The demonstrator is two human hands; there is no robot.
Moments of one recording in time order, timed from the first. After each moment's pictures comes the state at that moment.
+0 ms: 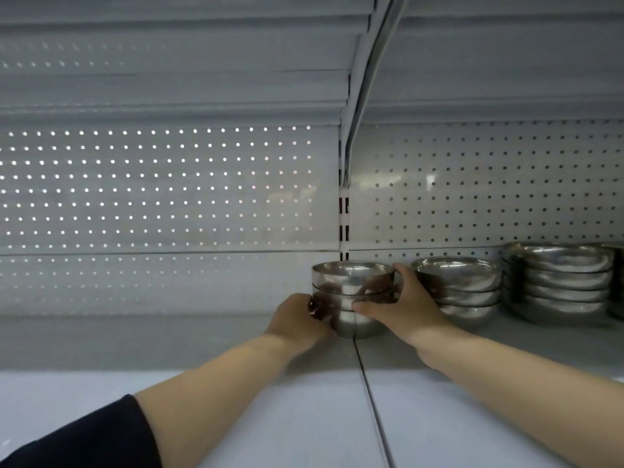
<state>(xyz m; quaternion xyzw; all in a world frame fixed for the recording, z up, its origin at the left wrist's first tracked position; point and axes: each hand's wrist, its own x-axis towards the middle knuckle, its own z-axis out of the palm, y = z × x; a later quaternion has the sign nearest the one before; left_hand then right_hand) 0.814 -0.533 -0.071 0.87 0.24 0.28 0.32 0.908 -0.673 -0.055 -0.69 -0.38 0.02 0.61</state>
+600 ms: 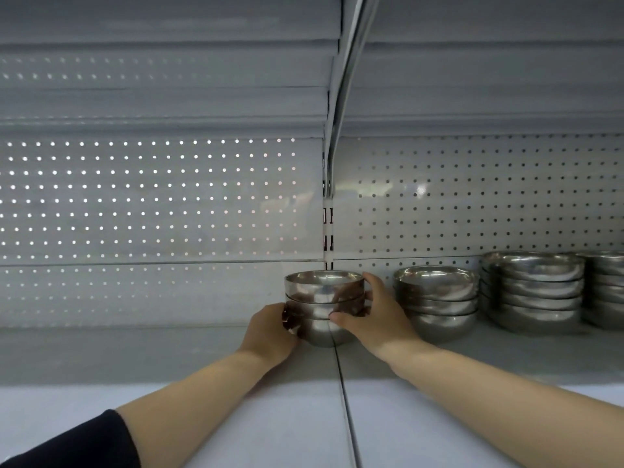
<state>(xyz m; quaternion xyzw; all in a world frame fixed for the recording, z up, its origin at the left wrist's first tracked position) 0.815 -0.521 -0.077 0.87 0.26 0.33 0.24 0.912 -0.666 -0.060 -0.70 -0.42 -0.02 0.58</state>
